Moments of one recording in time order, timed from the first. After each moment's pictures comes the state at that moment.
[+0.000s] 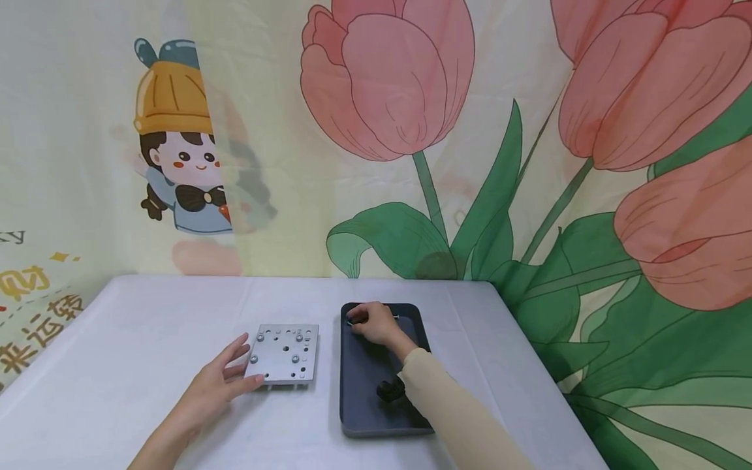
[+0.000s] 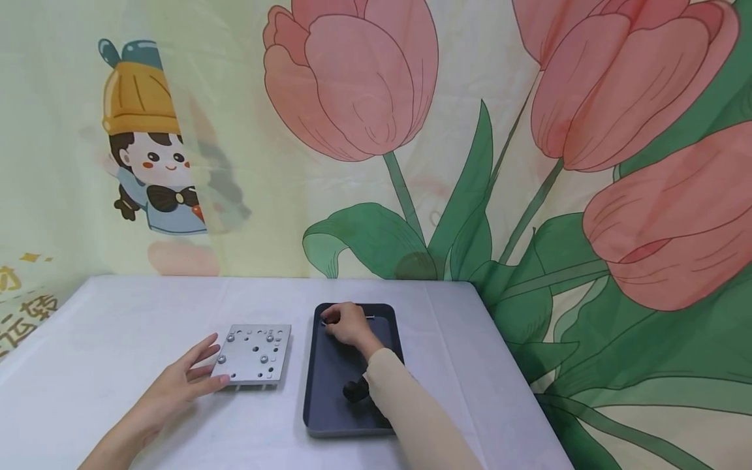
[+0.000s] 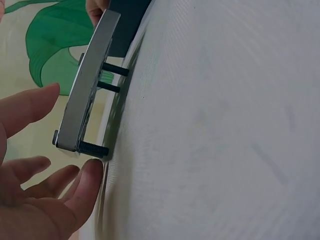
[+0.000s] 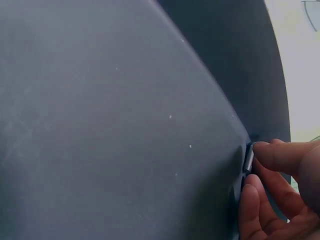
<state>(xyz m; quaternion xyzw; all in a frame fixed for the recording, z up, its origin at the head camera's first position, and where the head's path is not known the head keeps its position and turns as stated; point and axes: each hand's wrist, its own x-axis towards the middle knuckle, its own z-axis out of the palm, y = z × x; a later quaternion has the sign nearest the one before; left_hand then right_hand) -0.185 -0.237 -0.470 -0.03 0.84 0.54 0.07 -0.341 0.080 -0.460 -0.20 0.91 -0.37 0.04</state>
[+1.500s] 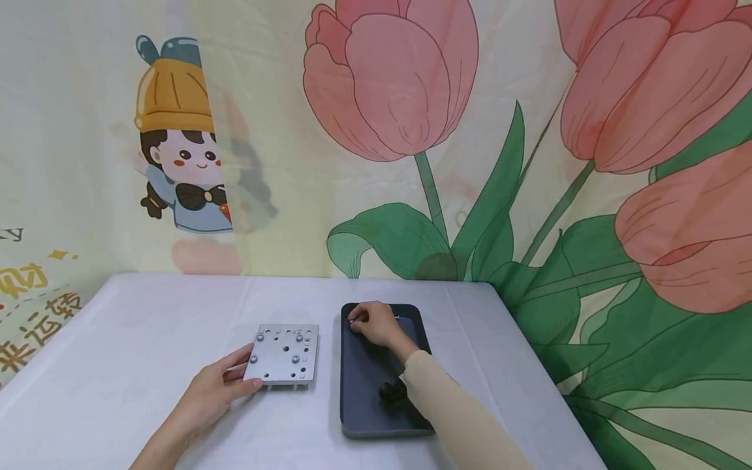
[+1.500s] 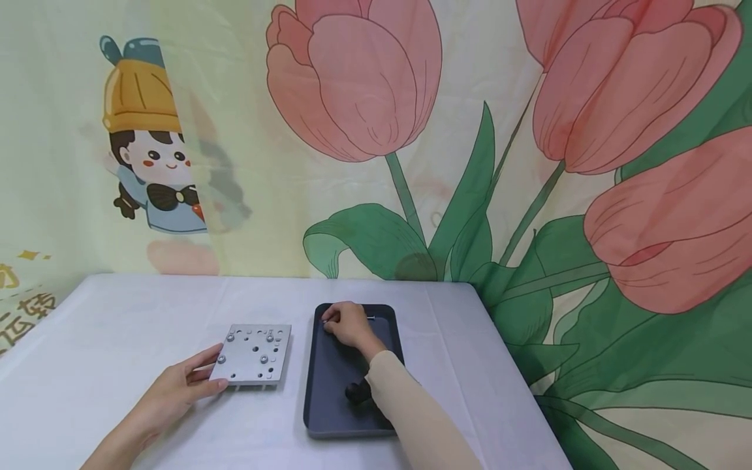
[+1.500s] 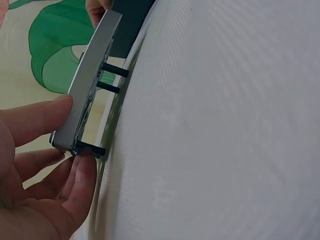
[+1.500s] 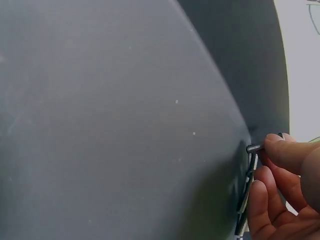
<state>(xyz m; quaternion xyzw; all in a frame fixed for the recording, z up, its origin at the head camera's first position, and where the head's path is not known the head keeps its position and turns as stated) -0.180 -0.235 -0.474 -0.04 0.85 0.52 0.05 -0.342 0.080 -0.459 -0.20 0.92 -0.34 0.02</state>
